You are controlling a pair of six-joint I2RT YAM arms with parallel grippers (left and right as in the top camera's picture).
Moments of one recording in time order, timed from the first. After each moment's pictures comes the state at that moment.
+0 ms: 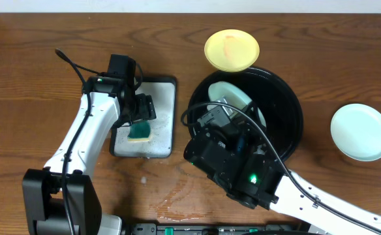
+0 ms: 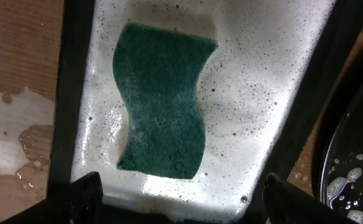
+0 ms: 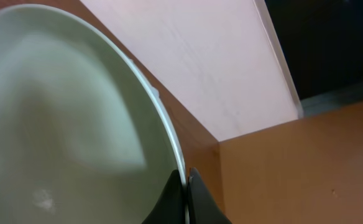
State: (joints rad) left arm -0.12 1.62 1.22 -0.99 0.04 -0.35; right arm 1.08 1.33 1.12 -0.76 1.27 -0.05
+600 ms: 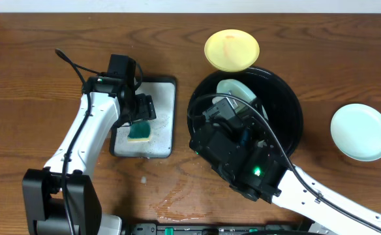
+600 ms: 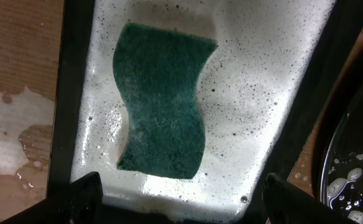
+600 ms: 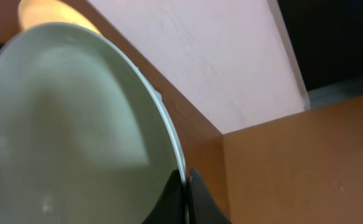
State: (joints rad) left arm -0.12 1.62 1.22 -0.99 0.04 -0.35; right arm 1.02 1.33 1.12 -0.74 1.21 -0.07
